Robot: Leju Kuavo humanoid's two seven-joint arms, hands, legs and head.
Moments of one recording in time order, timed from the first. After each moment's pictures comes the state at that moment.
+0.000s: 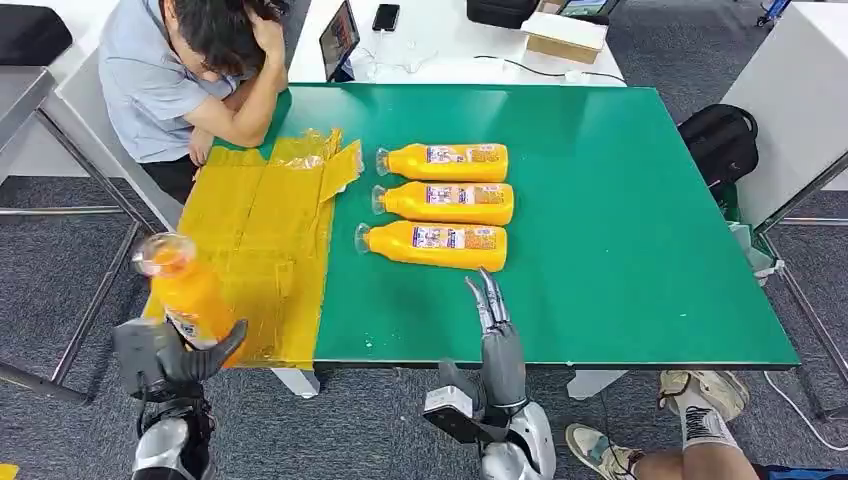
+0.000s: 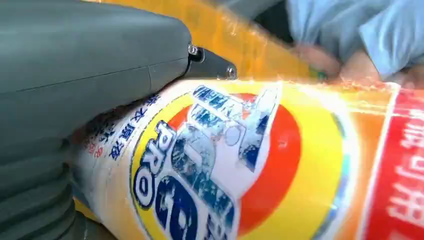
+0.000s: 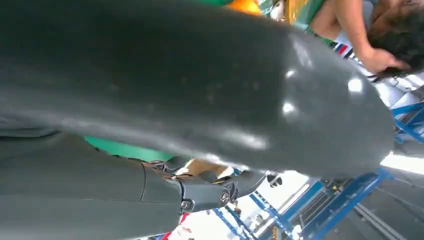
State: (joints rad) left arm -0.07 -0.12 0.11 -1.25 -0.33 0.34 -0.39; right arm -0.05 0.15 0.26 -1.18 0.60 -0.70 -0.70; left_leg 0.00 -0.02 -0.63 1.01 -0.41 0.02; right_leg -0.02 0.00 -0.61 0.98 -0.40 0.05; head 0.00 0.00
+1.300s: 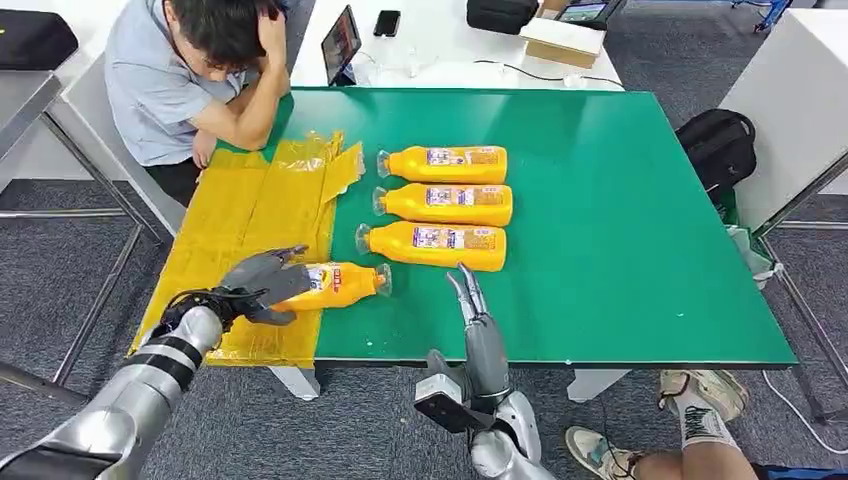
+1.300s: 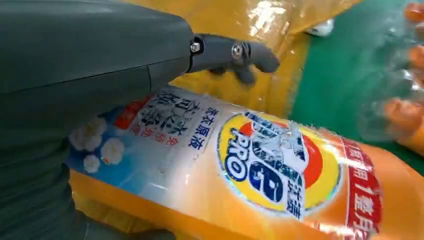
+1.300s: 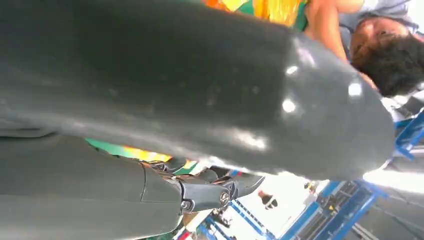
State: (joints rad) left arm -0.64 0.08 -0.27 -0.63 -0.89 -0.16 -0.31; right arm -0.15 0.13 0.40 -1.07 0.44 -0.69 -0.70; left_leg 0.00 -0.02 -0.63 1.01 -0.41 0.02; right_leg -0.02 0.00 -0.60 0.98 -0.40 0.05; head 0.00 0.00
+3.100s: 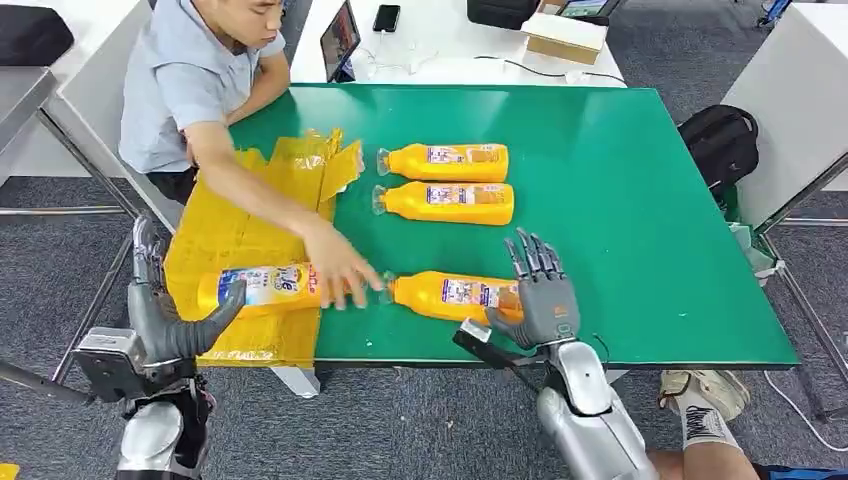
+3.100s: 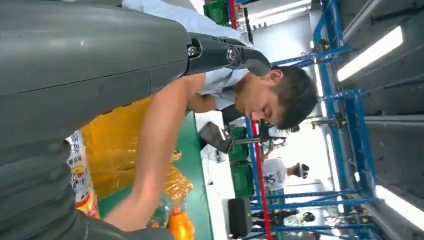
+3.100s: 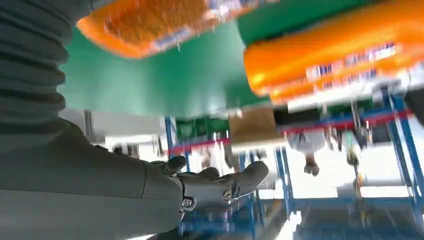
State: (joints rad) left arm -0.02 -0.13 -0.03 -1.63 -0.24 0.24 -0.56; right arm -0.26 -0.01 0.16 -1.05 1.20 -0.55 -0.21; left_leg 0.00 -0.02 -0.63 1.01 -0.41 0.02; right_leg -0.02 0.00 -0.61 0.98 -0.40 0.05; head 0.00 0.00
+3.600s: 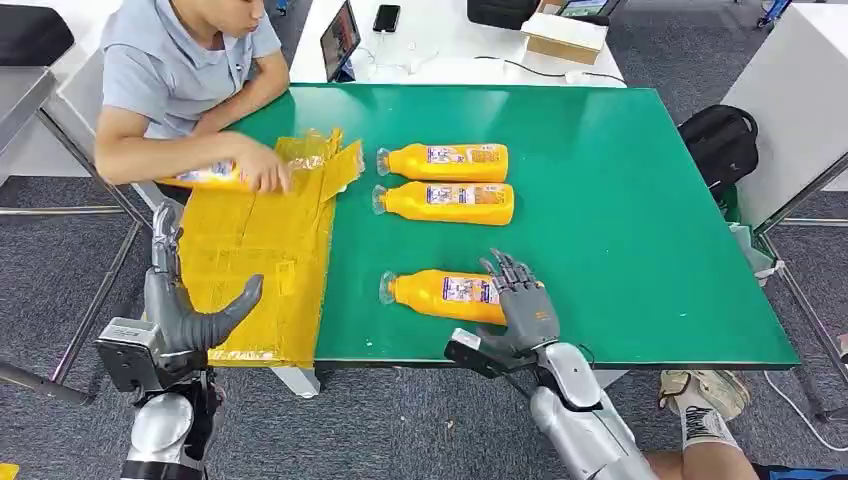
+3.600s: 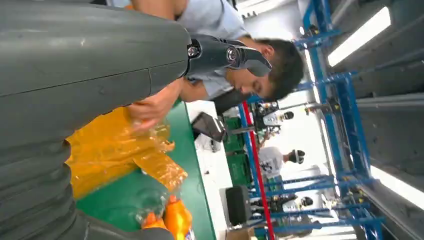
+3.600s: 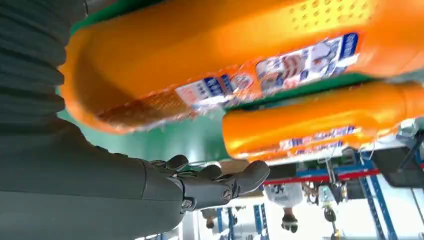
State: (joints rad) left arm -0.05 -0.13 -0.07 -1.63 -0.28 0.25 -0.56; right arm -0.32 -0.01 0.22 -0.89 1.07 -0.48 -0.30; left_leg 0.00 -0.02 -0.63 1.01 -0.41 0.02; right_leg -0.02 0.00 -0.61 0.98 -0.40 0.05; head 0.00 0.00
